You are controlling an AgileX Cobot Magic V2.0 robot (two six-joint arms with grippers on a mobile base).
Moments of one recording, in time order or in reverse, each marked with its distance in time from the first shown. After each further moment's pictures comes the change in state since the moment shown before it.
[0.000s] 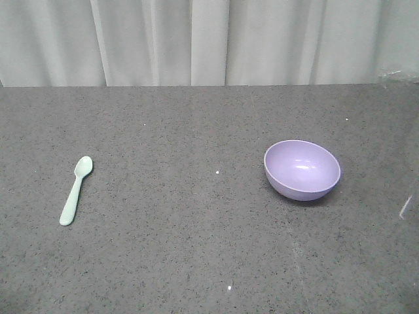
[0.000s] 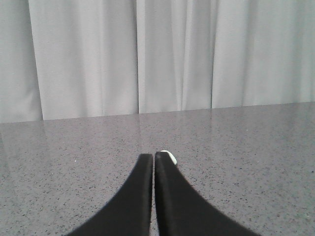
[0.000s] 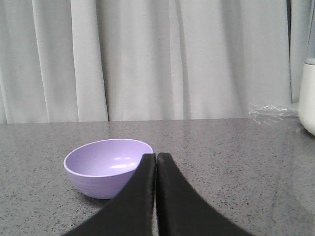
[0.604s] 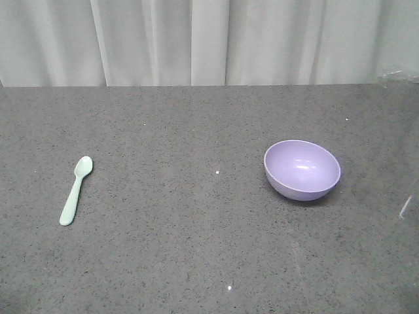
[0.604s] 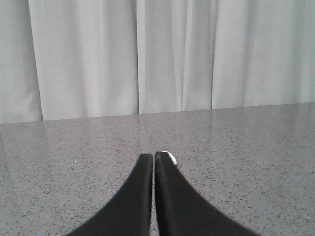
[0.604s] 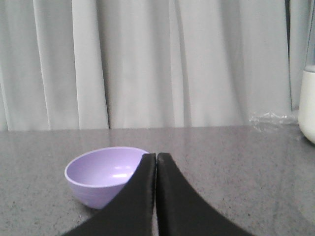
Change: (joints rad) left arm 0.000 0.000 0.000 0.000 -0.007 0.000; right arm 0.000 0.000 0.000 0.000 -0.054 0.000
